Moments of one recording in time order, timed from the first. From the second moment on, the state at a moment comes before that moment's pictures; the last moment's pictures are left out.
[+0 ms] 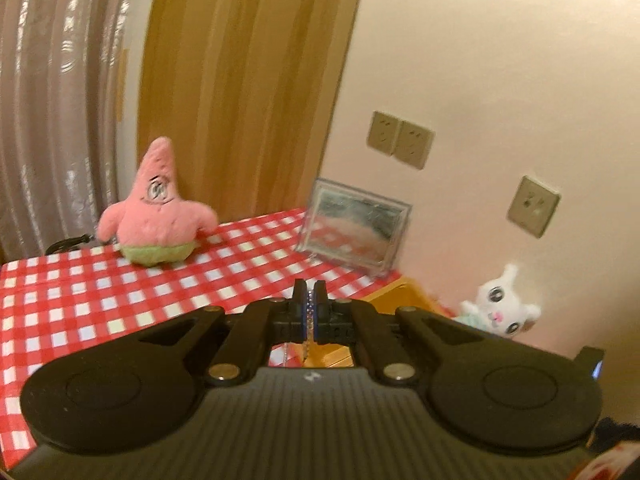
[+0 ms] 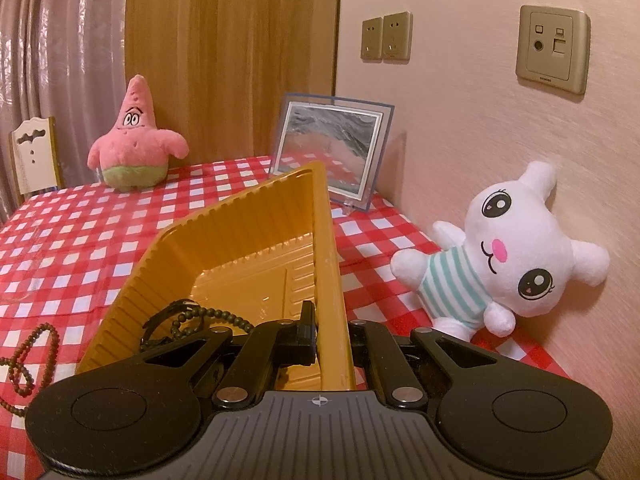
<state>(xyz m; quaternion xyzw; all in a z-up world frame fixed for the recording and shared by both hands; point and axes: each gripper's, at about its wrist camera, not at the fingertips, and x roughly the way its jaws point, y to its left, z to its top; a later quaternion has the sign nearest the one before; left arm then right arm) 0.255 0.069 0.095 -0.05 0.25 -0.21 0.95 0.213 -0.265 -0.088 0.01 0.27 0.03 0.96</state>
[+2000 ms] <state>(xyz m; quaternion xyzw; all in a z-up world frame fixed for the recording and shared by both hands) 0.284 0.004 -0.023 -0.07 0.37 -0.19 0.90 0.221 -0.267 -0.086 0.01 0.28 0.04 0.96</state>
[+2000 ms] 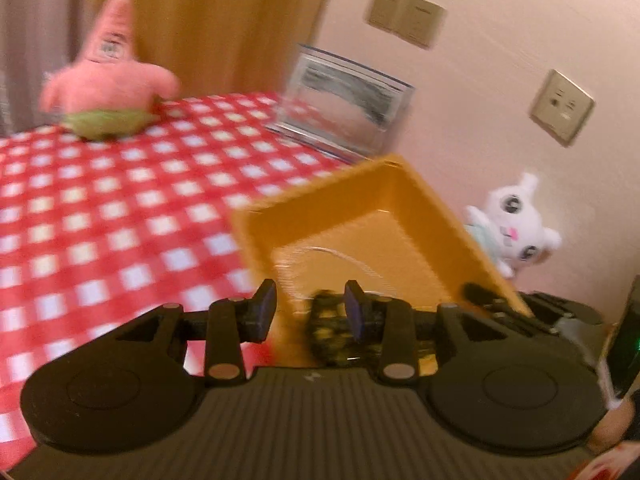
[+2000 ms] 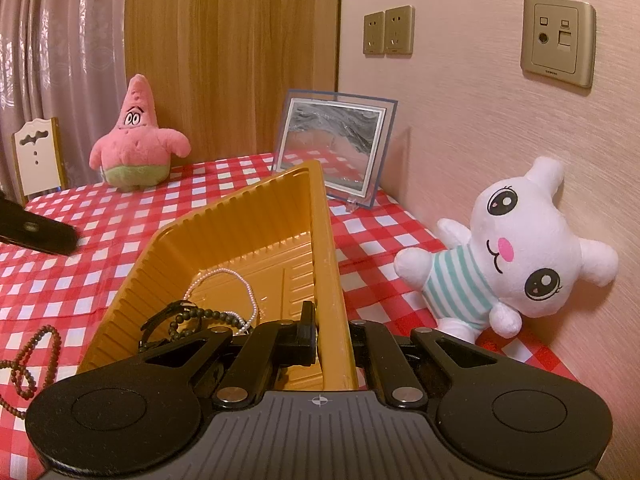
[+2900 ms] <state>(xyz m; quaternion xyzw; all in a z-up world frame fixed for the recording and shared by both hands) 0.207 0.109 -0.083 -0.04 0.45 -0.01 0.89 0.220 -0.266 -0.085 0.01 0.28 0.04 0.96</state>
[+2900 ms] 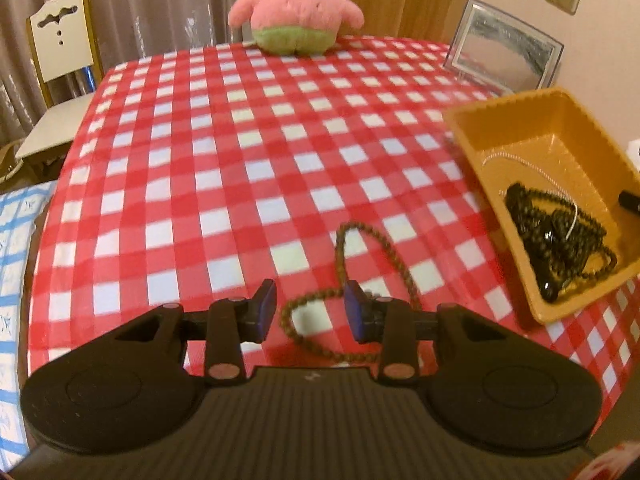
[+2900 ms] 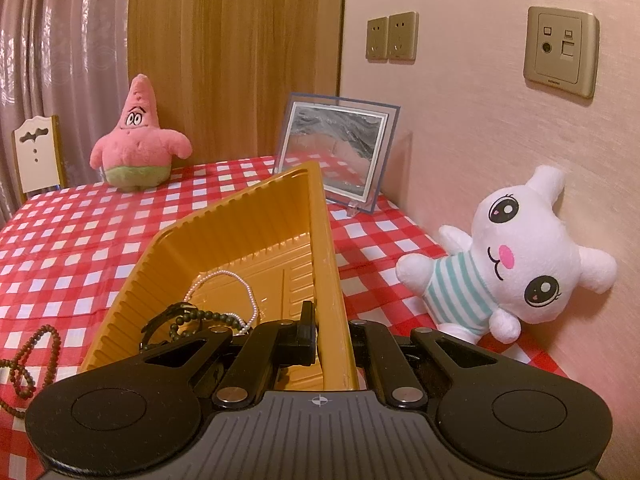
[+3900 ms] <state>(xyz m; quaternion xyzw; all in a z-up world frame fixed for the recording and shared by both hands) 0.268 0.083 -0.134 0.01 0.47 -0.03 0.88 0.219 -0.266 -0.085 0.00 0.28 0.04 0.96</state>
